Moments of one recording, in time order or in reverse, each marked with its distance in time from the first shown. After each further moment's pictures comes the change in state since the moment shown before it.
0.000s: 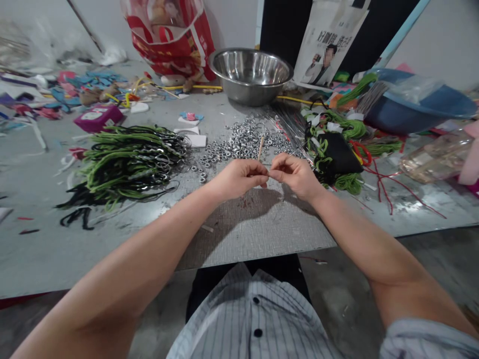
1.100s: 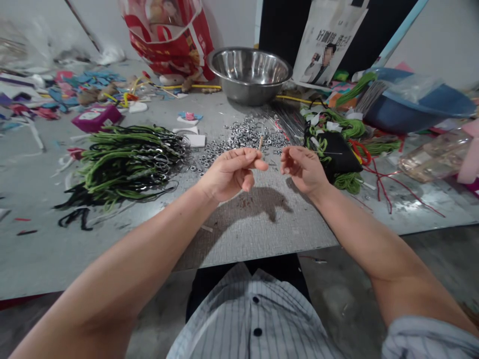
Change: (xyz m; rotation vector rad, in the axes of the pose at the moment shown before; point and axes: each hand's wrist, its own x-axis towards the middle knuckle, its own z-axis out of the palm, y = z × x) left_hand -0.003 0.005 -0.008 -1.051 0.002 -0.069; right_hand 0.006 0.009 -0.015 0.365 0.250 0.117
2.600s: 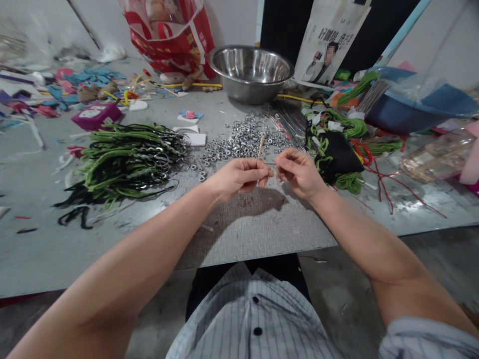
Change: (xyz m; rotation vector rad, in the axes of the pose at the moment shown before) left_hand 0.005 -0.010 -0.003 0.393 -0.045 -0.154; right_hand -0.009 -0.002 0.016 -0.037 -0.098 0.082
